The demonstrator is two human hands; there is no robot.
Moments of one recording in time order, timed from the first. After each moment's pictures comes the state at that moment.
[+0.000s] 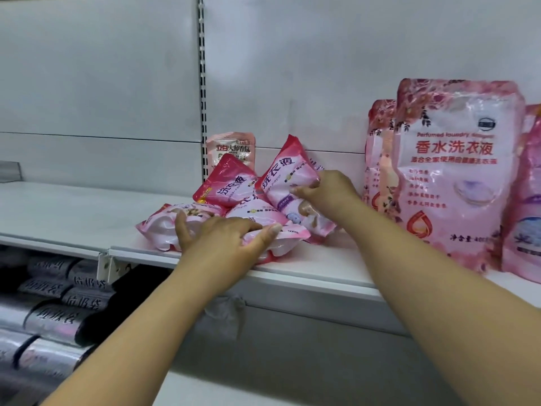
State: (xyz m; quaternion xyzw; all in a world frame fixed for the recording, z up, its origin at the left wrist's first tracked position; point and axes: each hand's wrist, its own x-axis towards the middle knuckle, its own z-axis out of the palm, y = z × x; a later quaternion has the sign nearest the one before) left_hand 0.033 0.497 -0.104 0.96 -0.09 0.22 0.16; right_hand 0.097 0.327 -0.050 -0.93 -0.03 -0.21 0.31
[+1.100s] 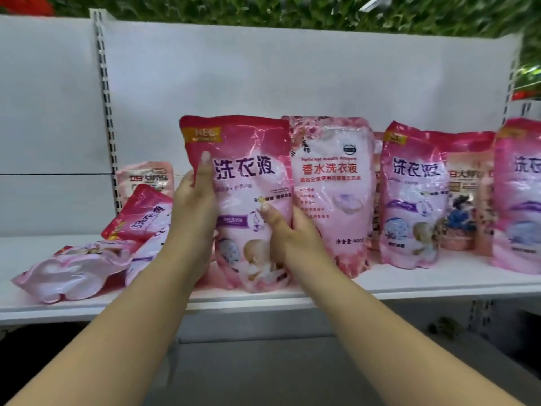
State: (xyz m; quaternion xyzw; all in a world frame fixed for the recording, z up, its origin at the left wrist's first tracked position) left_hand 0.049 0.406 -0.046 0.55 -0.20 0.21 0.78; right_hand -0.001 0.292 -0.077 -0.73 -0.11 -0.25 0.63
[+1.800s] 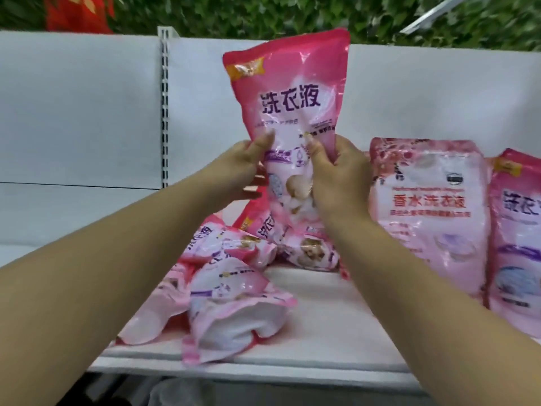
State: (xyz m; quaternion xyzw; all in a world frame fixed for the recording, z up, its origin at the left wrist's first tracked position) left_hand 0.122 0.461 0.032 0.74 -0.30 0.09 0.60; right_hand 0.080 0.339 0.011 -0.69 -0.09 -0.56 0.45
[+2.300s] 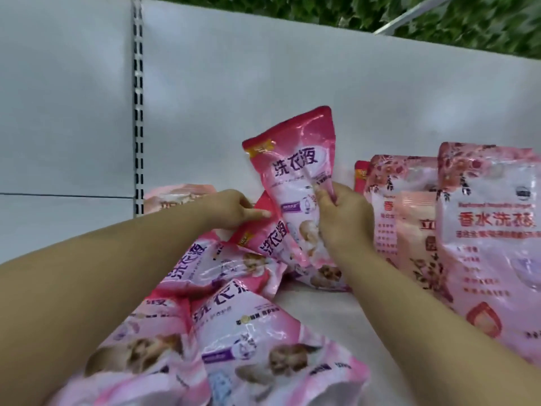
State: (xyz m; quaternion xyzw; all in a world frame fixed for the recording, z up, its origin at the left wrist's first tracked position) left_hand 0.255 0.476 0.009 0.93 -0.27 0.09 0.21; right_hand 0.153 0.338 -0.020 -0.77 0.07 -0.50 0.39
